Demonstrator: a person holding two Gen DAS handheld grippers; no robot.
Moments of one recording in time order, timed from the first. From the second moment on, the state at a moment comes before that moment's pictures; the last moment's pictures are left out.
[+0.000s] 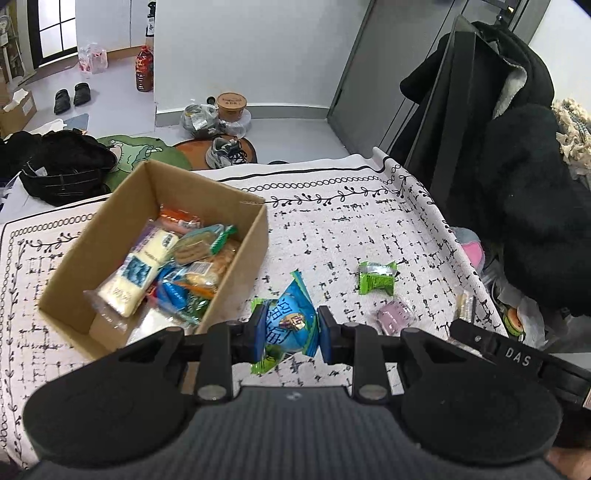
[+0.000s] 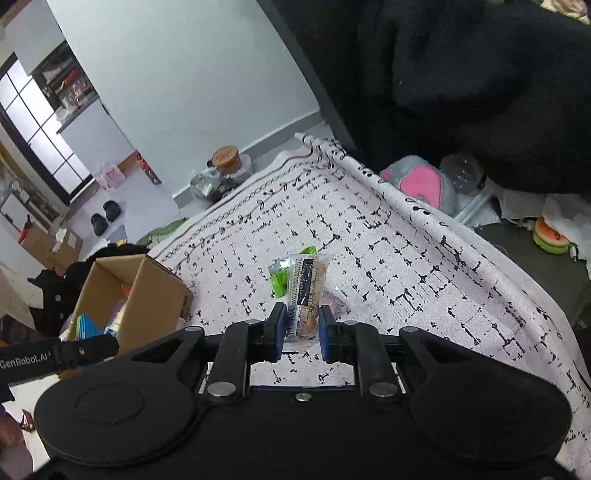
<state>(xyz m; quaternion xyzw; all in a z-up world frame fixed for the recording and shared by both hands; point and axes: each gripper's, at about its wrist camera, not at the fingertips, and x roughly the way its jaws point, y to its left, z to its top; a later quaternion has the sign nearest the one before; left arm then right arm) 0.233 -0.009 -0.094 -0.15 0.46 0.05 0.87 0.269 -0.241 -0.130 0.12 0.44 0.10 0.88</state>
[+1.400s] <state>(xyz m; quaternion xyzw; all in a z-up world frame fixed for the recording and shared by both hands) 0.204 0.113 -0.093 -0.20 0.45 0.10 0.87 0.232 -0.106 -0.115 0.11 0.44 0.21 0.87</state>
